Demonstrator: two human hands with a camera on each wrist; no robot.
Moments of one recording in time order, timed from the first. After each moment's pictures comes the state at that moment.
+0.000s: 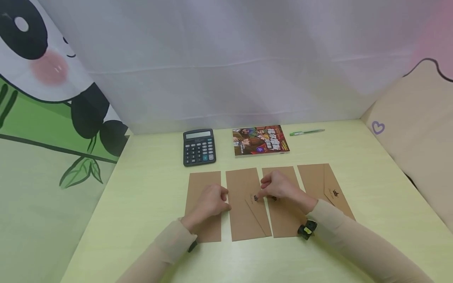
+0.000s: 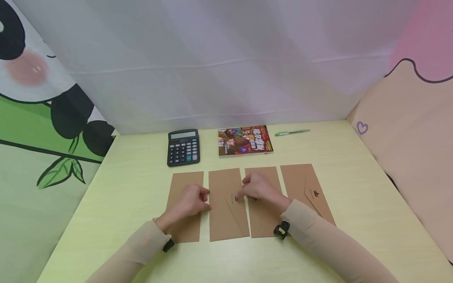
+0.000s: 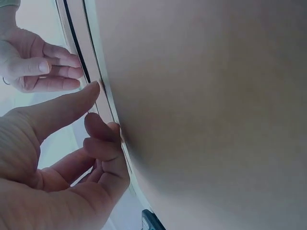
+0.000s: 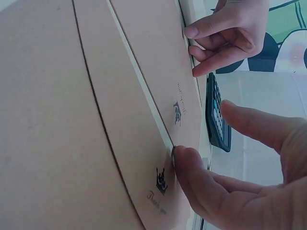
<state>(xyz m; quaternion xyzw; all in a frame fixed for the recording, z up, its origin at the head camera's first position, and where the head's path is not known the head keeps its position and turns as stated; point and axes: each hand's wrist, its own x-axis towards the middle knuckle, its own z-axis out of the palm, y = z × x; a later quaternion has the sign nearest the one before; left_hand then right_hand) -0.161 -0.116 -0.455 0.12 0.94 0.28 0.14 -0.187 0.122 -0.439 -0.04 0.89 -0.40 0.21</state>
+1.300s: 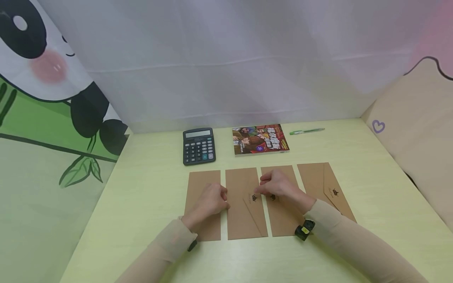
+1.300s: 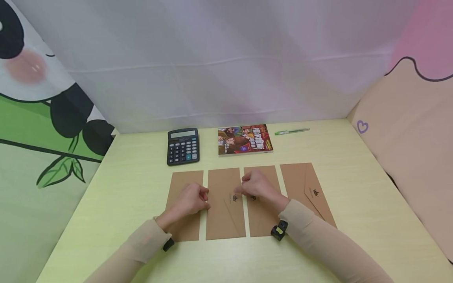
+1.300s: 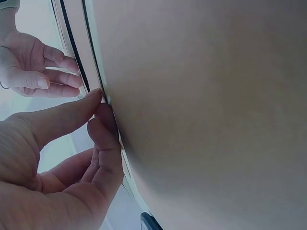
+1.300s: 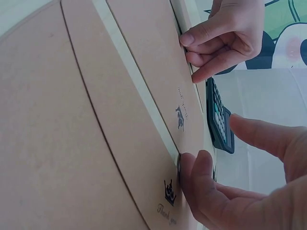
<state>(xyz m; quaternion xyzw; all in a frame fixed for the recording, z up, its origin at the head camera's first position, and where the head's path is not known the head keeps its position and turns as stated) -0.160 -0.111 -0.450 0.08 0.94 0.29 0.16 -0.185 0.119 -0.440 -0.01 0.87 -0.45 0.21</state>
